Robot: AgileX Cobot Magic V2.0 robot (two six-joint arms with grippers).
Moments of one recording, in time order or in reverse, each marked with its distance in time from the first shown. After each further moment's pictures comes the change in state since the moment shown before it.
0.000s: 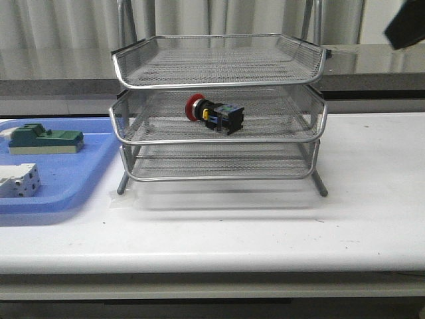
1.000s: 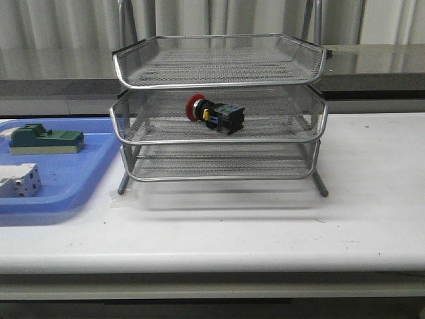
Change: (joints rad) left arm 0.000 0.000 0.000 0.000 0.000 0.000; right arm -0.150 -0.676 0.378 0.002 0.044 0.054
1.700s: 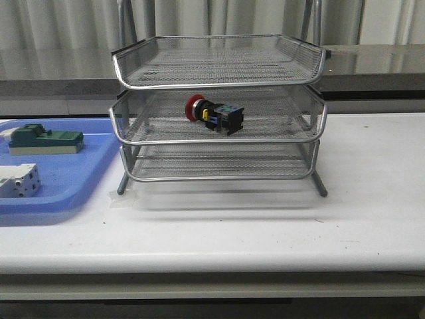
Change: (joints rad) left arm 0.000 0.000 0.000 0.000 0.000 0.000; right arm 0.000 -0.213 0.217 -0.255 -0.175 0.369
